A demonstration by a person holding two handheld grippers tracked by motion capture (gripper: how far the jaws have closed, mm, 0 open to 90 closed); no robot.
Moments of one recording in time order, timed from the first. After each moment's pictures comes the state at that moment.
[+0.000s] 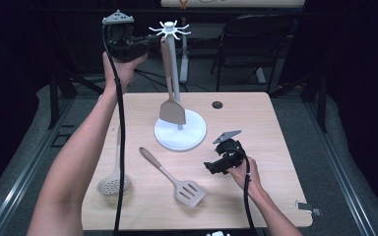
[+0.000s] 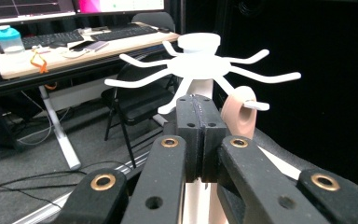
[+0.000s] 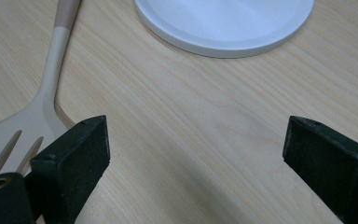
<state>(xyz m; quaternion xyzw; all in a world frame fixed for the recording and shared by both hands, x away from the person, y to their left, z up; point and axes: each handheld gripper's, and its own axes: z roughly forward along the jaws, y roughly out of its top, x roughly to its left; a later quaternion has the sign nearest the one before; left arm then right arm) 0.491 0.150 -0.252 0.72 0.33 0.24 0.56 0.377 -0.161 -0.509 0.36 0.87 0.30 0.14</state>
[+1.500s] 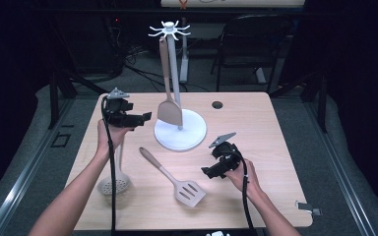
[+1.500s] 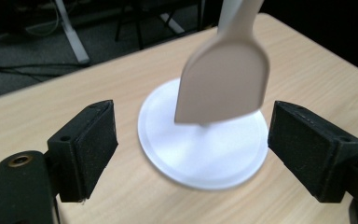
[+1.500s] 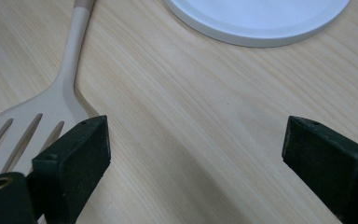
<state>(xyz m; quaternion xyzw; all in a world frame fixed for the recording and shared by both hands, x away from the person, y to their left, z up) 0.436 0.194 -0.430 0.78 0.43 0.18 0.43 0.372 -0.150 -0.515 0.35 0.89 0.29 0.11</state>
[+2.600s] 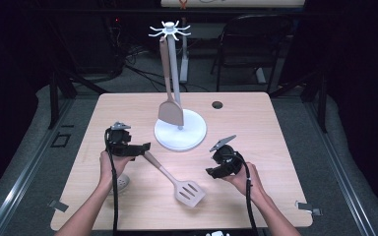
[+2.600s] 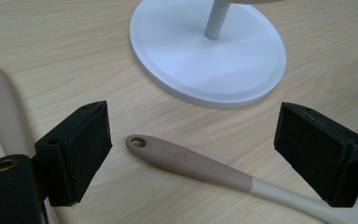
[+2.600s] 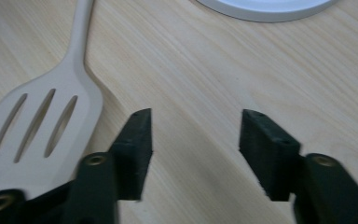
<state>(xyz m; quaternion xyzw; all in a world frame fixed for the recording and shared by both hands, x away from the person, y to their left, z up) 0.400 0.200 -0.501 0.77 0.49 0.13 0.38 0.358 -0.152 -0.509 0.35 0.89 0.27 0.09</state>
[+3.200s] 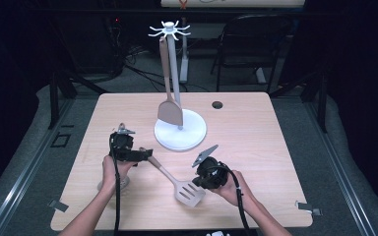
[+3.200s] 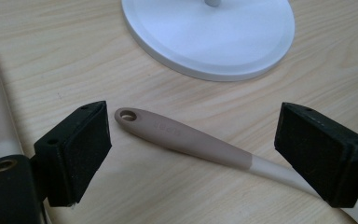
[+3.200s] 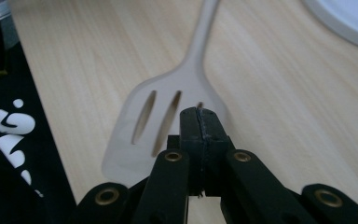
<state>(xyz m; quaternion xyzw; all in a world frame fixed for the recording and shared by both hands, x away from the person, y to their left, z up) 0.393 0.189 -0.514 0.79 0.50 0.12 0.34 0.321 -0.102 -0.503 0.25 0.93 0.27 0.02</state>
